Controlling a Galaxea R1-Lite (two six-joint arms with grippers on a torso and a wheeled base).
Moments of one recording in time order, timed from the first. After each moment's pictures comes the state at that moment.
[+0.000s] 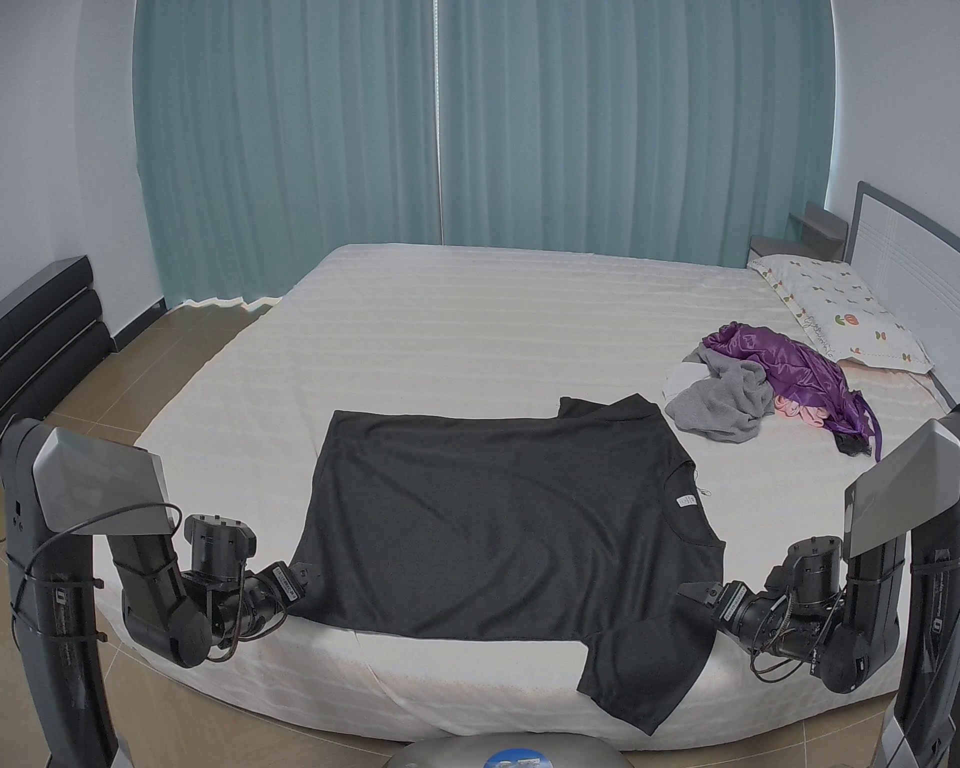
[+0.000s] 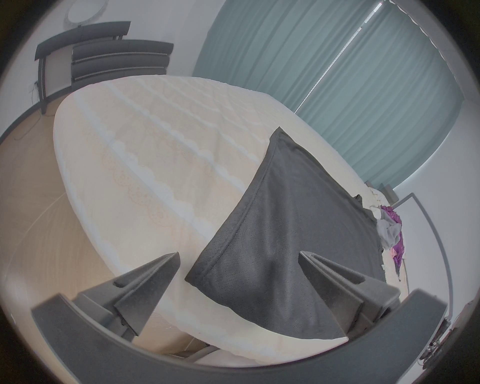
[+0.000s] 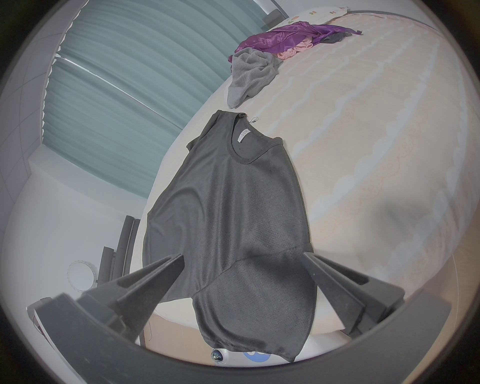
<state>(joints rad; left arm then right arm) -0.14 2.32 -0.44 -1.14 0.03 -0.69 0.22 2.35 -0.14 -1.55 0.14 0.87</state>
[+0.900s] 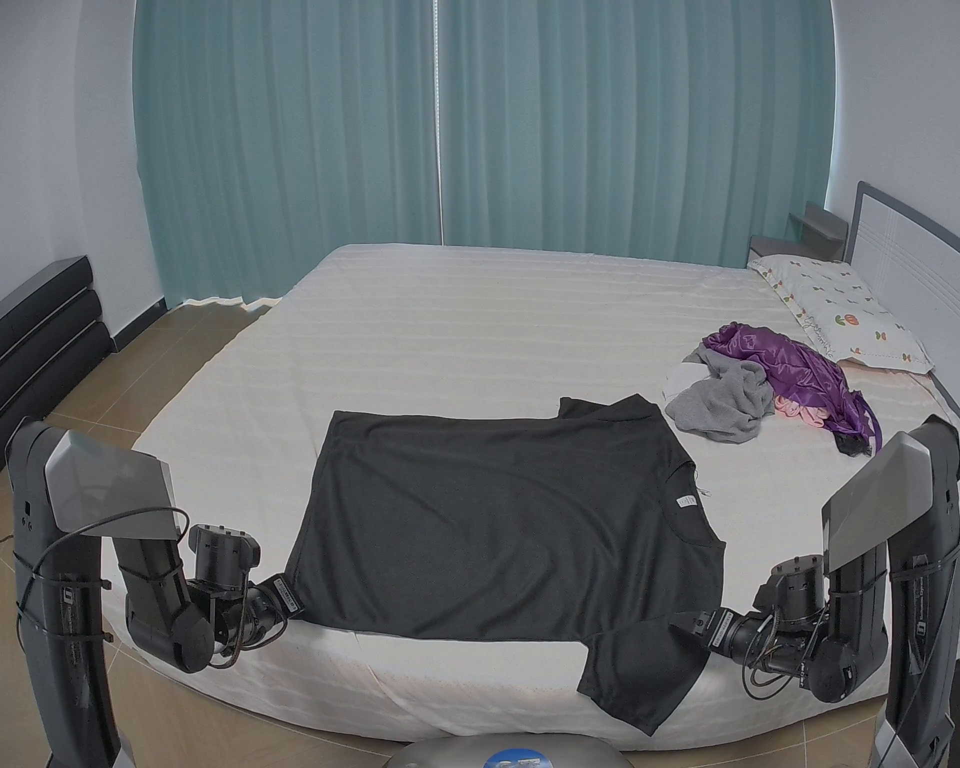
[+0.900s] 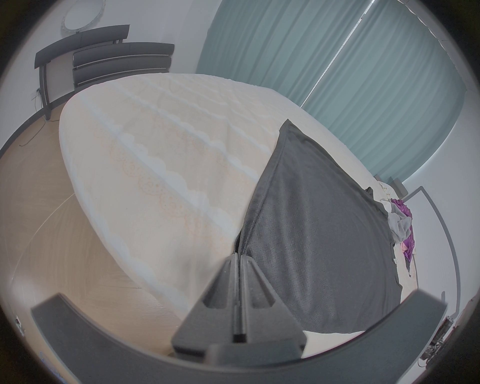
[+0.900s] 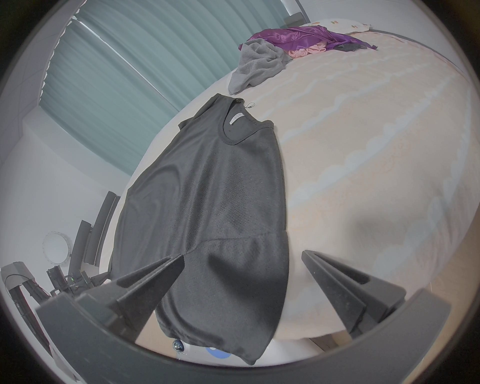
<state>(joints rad) -0.14 2.35 -0.43 -1.14 0.07 -0.67 0.24 2.44 -0.13 -1.55 0.07 0.70</state>
